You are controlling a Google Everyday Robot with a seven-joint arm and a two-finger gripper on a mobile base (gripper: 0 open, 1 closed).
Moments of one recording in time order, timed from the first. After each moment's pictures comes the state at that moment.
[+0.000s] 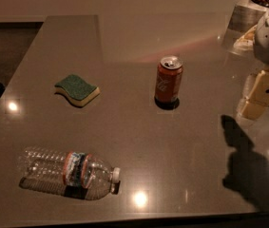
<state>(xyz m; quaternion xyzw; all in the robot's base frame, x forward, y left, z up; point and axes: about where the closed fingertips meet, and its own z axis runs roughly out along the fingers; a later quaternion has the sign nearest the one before) 0.438 -0.217 0.977 -0.60 0.78 -0.03 0.16</state>
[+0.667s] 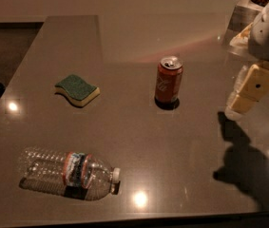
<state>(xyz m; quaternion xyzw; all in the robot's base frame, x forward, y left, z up) 0.452 -0.206 0.976 -0.58 0.79 -0.01 0.19</state>
